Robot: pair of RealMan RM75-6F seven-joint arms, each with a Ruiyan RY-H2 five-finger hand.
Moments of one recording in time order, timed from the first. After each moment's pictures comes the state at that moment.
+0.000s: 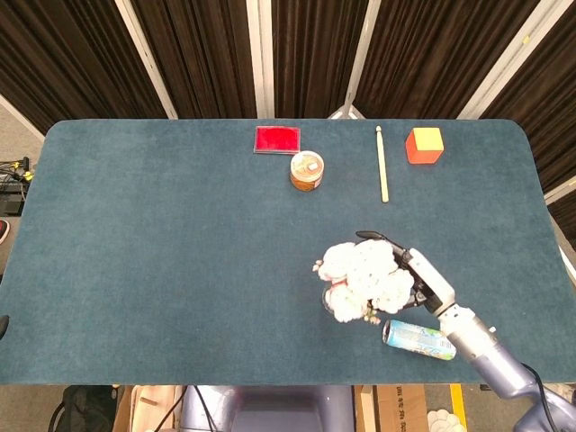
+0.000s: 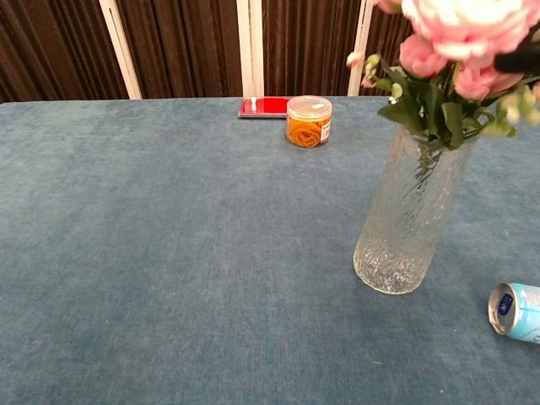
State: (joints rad) left arm 0.08 -1.07 -0.08 -1.68 1.52 1.72 0.03; right arm 0.41 -0.99 0.25 -1.90 -1.66 0.94 1.20
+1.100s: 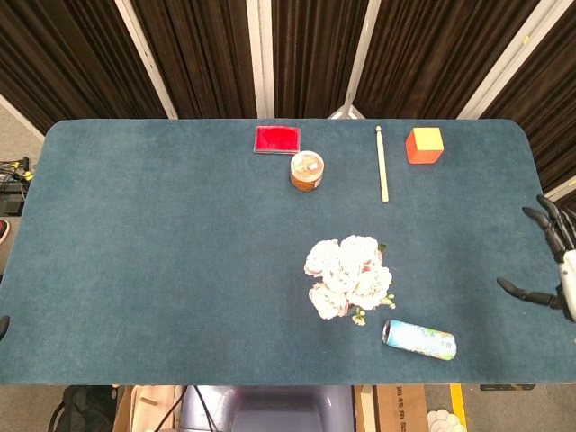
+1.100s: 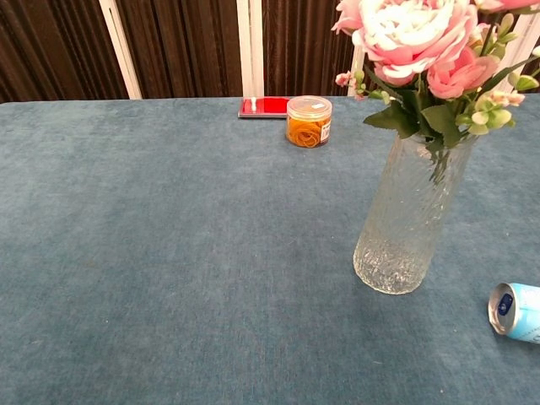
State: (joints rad) left arm 0.08 -1.07 -0.08 -1.68 1.52 1.72 0.01; right arm 0.16 -0.90 0.15 -1.66 -1.56 1.53 0.33
